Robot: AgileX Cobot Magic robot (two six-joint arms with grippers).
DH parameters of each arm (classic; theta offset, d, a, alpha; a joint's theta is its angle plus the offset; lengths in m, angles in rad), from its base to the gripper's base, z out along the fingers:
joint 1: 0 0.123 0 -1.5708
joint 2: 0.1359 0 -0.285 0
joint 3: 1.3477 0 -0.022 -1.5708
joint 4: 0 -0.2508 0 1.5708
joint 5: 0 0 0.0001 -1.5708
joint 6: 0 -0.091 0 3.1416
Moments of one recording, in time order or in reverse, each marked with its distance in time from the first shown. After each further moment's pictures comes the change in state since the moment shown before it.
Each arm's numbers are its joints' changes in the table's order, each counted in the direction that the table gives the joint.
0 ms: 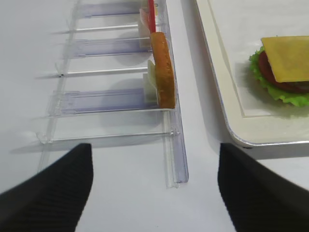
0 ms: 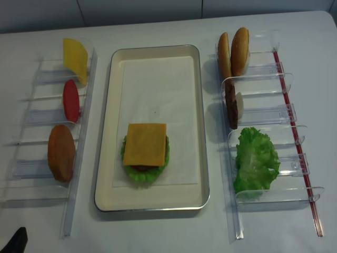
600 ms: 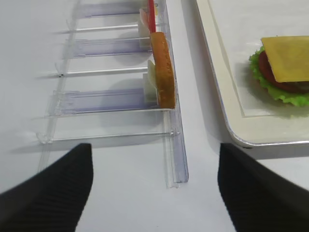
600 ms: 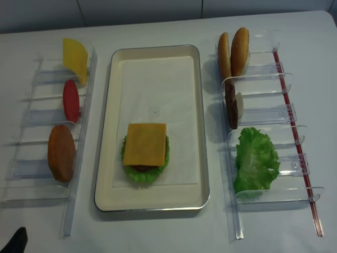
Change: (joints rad) left arm 0.000 0.000 0.000 0.000 0.002 0.000; right arm 0.000 0.000 0.000 0.000 0.000 0.000
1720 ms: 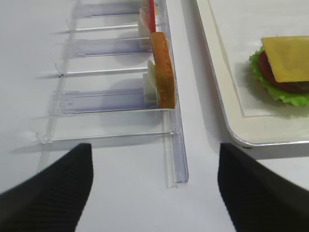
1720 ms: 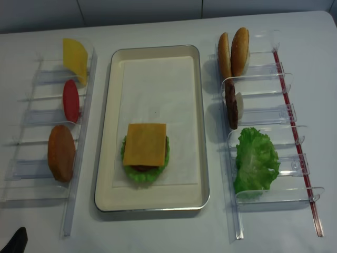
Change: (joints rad) left arm 0.000 0.000 0.000 0.000 0.000 0.000; right arm 0.000 0.000 0.000 0.000 0.000 -0.004
